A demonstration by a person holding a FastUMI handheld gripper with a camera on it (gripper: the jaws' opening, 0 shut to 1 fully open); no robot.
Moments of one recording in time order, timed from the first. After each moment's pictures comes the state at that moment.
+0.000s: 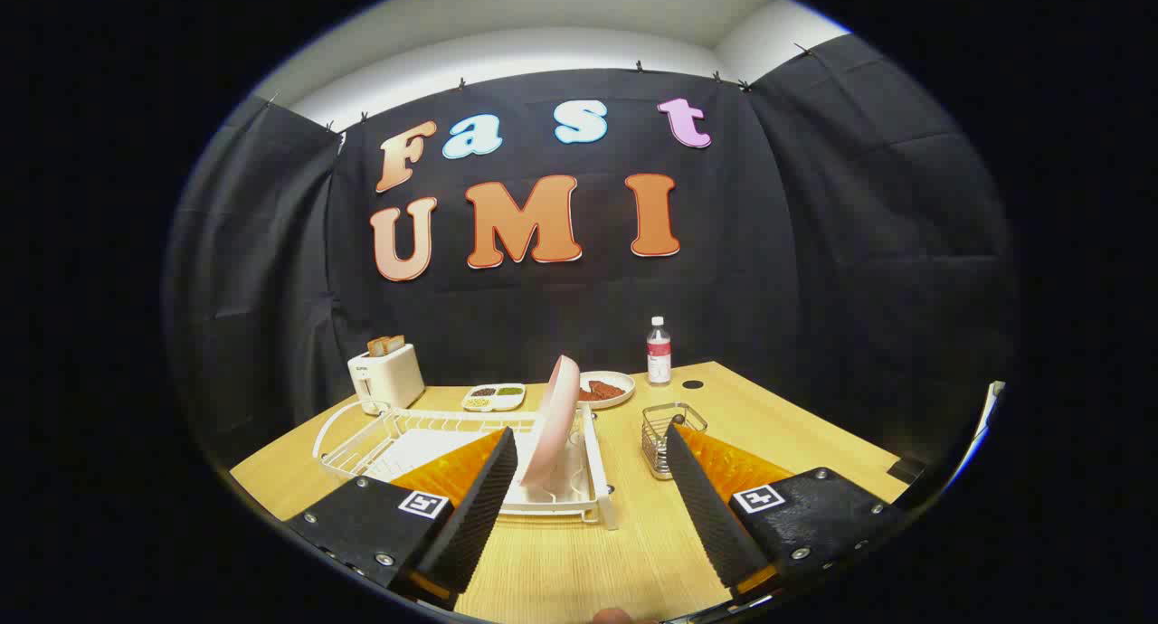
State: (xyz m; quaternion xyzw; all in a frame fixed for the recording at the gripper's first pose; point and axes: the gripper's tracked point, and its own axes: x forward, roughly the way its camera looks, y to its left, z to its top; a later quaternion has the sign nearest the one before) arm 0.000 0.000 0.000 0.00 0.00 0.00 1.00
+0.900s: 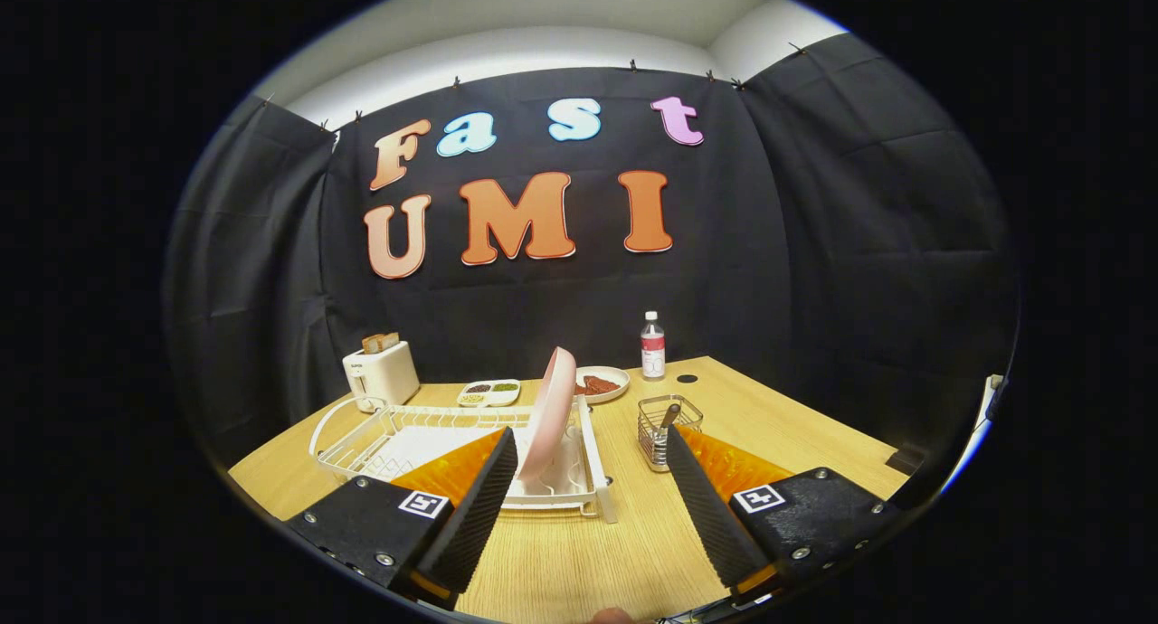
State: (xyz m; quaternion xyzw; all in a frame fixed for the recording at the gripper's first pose) arm -0.007 -0.003 -0.003 0.00 0.00 -0.02 1.00
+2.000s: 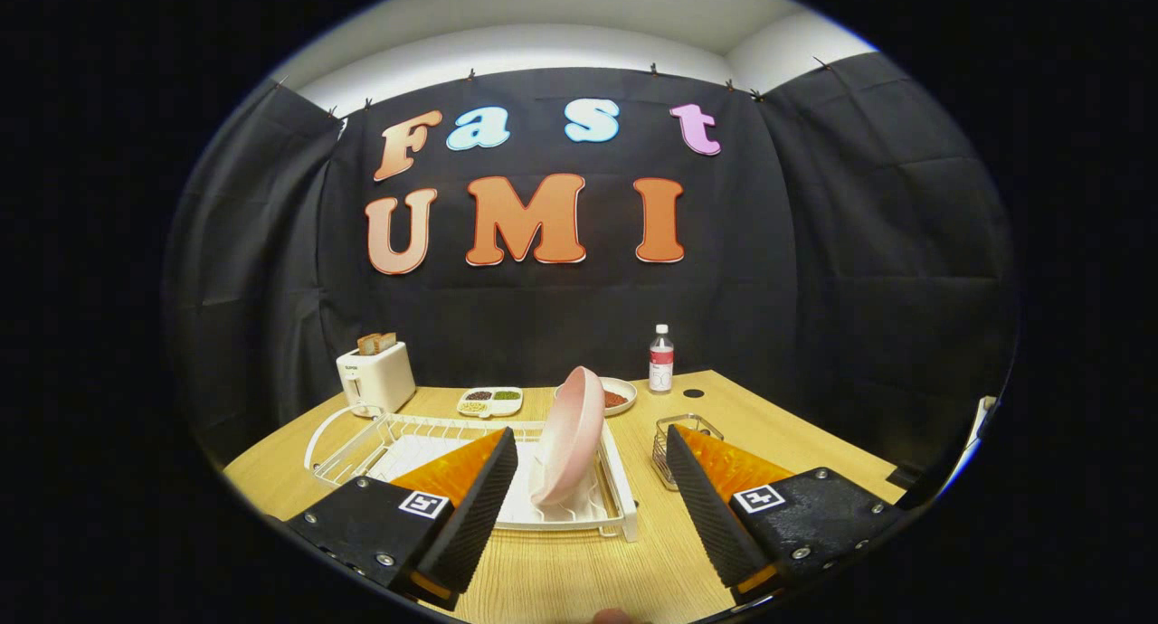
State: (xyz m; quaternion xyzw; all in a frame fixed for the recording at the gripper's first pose) arm 0.030 0.039 0.018 -0.04 0.00 -0.03 1.00
